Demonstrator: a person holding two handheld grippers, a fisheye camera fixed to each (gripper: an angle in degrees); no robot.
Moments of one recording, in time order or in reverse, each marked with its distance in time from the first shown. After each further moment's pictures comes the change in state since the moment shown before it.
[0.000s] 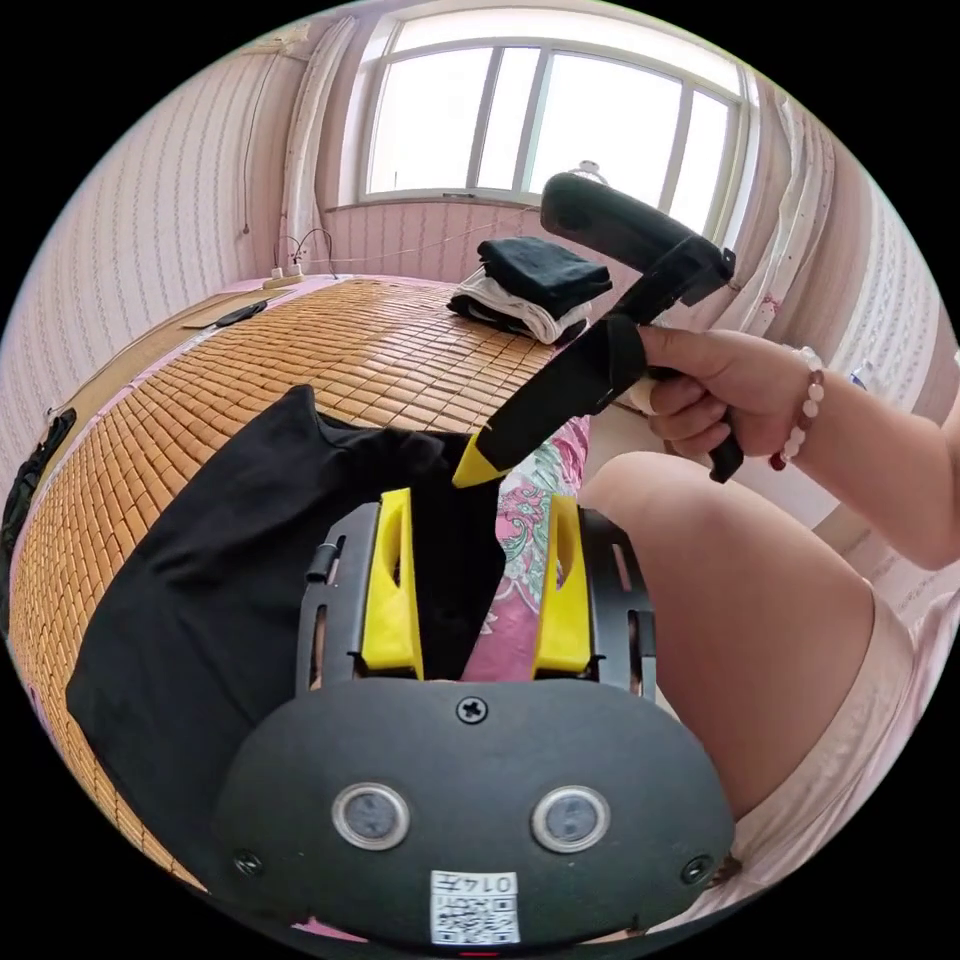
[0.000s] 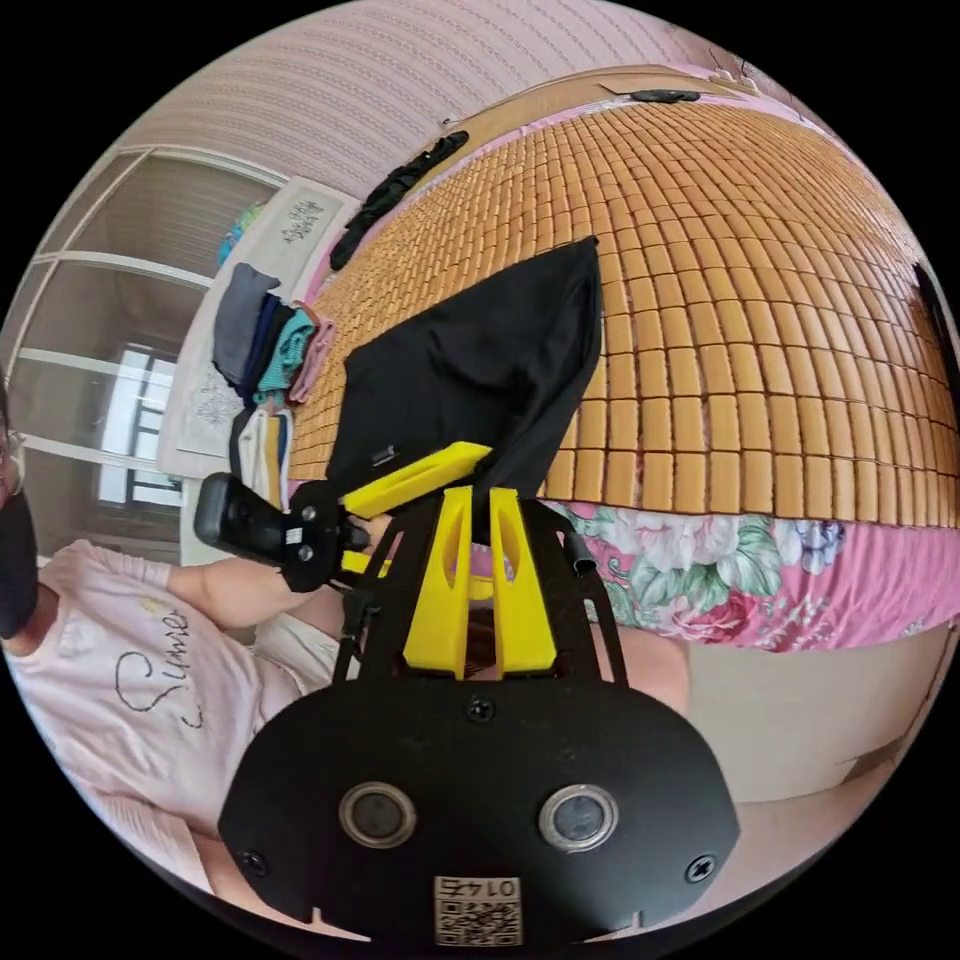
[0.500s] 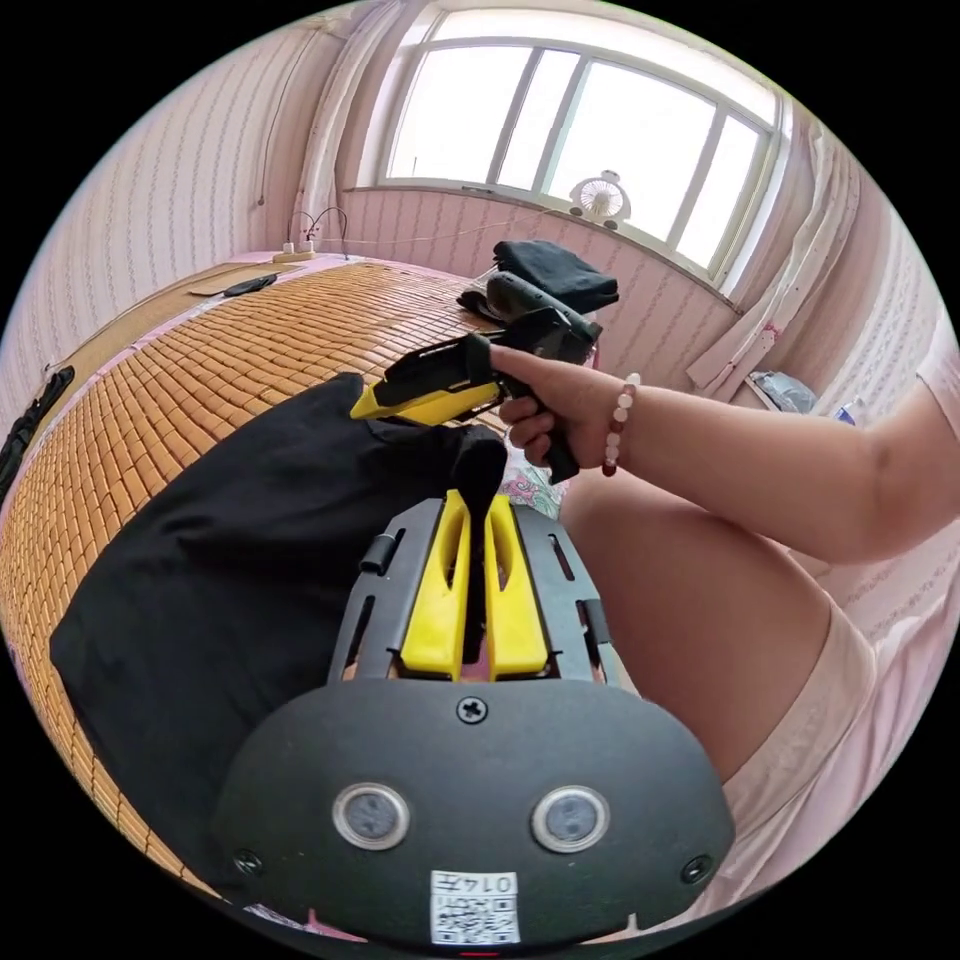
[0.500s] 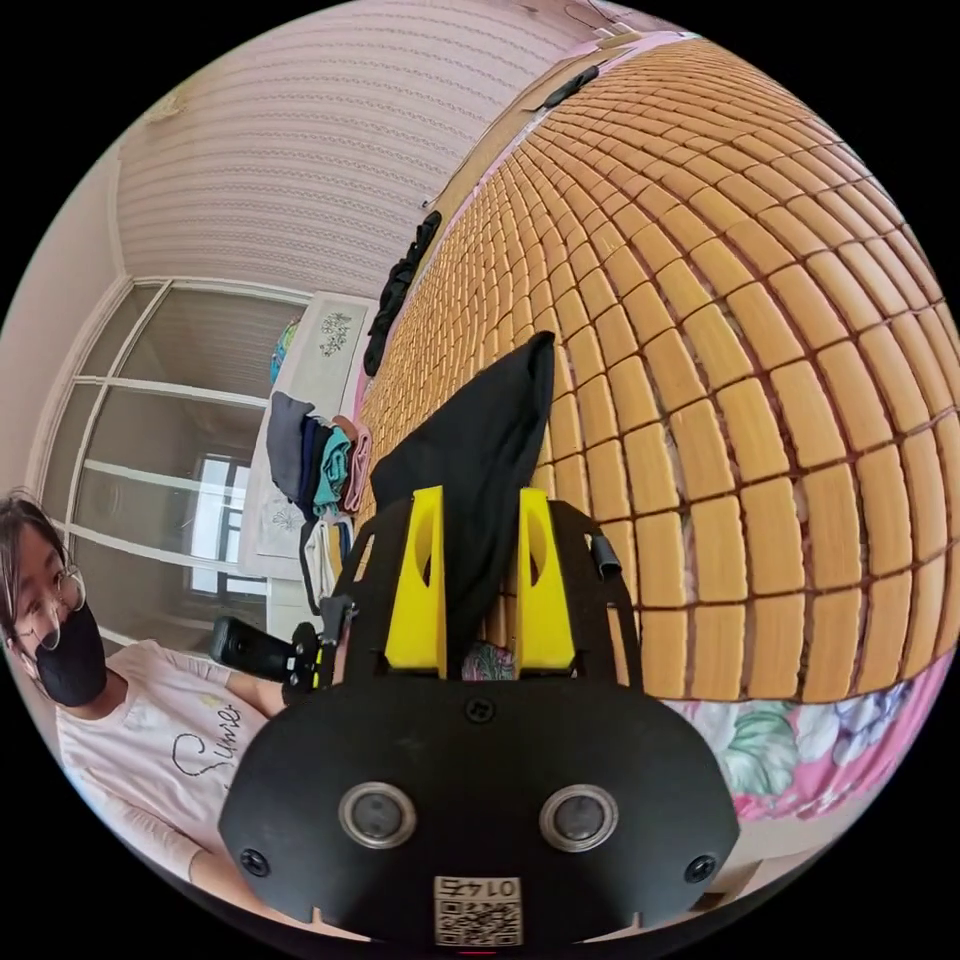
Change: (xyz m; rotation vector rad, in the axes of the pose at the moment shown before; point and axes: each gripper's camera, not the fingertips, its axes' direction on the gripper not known) left arm -0.041 0.011 -0.029 -0.006 0.085 -0.109; right arm 0.110 -0.039 -0.031 0.237 -0.220 0.174
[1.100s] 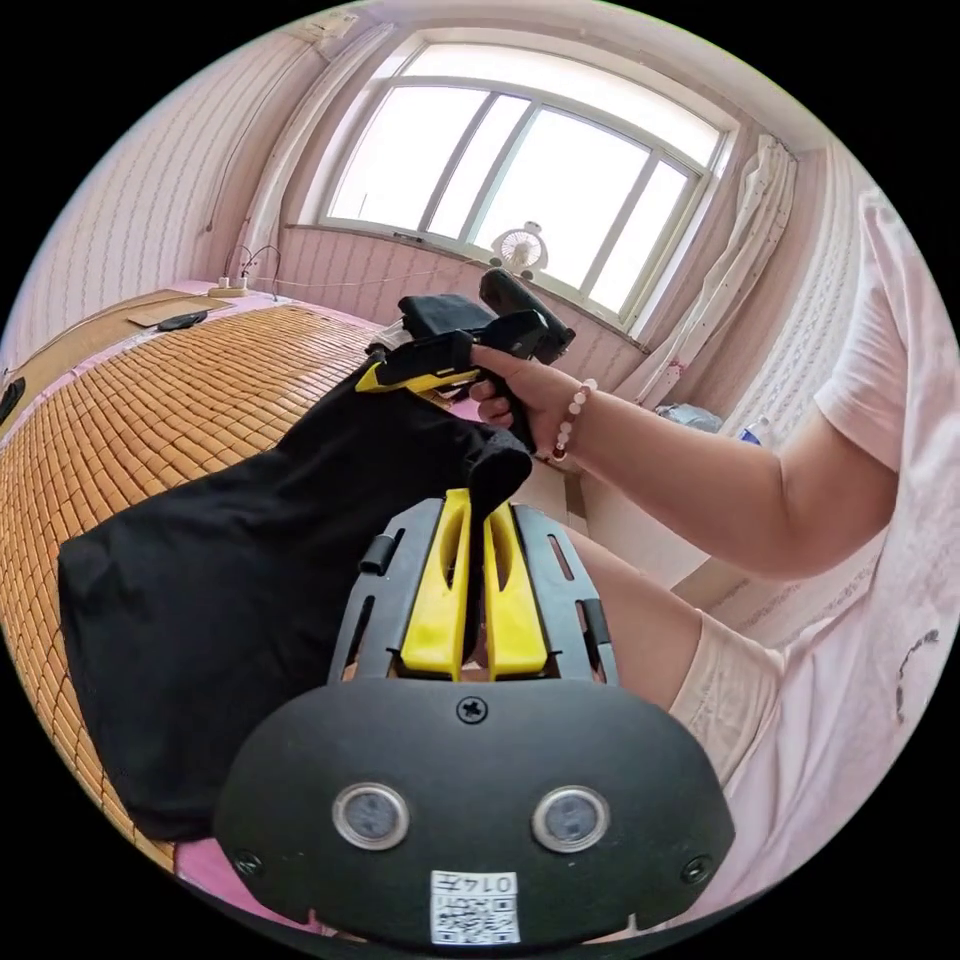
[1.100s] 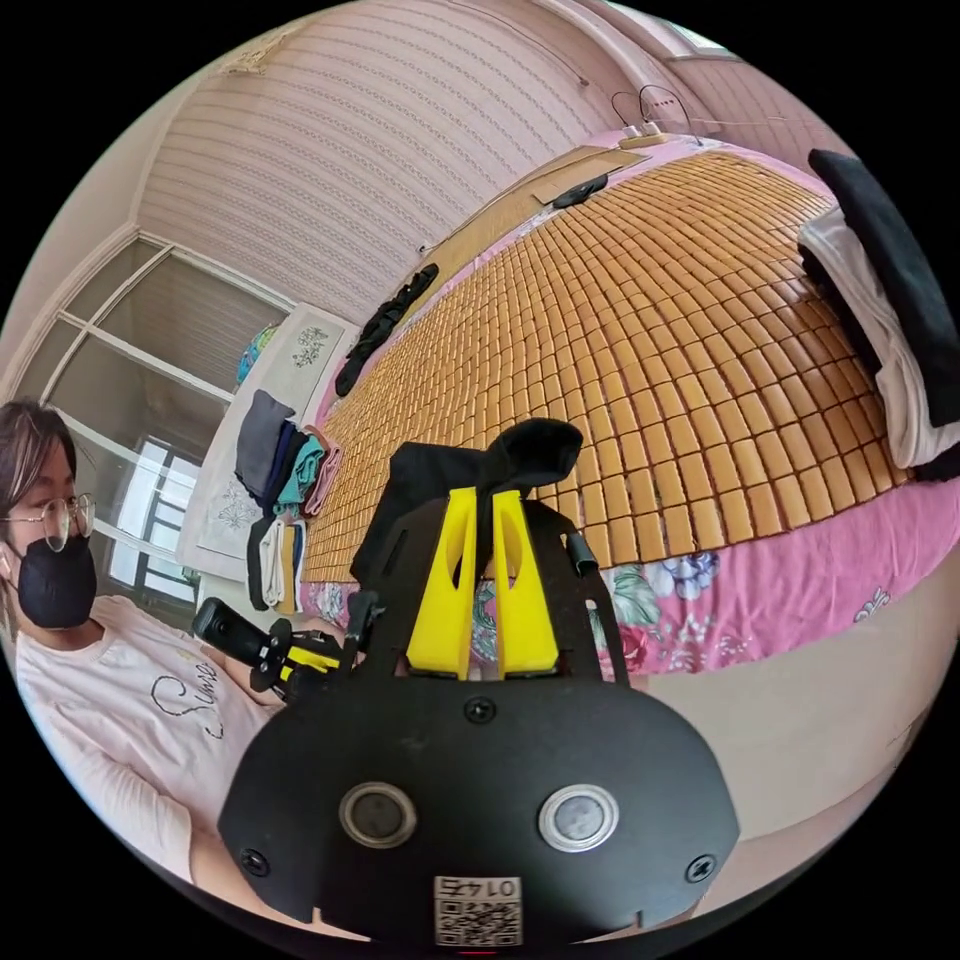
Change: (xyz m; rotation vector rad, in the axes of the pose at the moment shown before) left arm 0.022 -0.016 -0.047 0.166 0.198 0.048; right arm -0.083 0.059 -0.110 0.121 0.253 -0.131
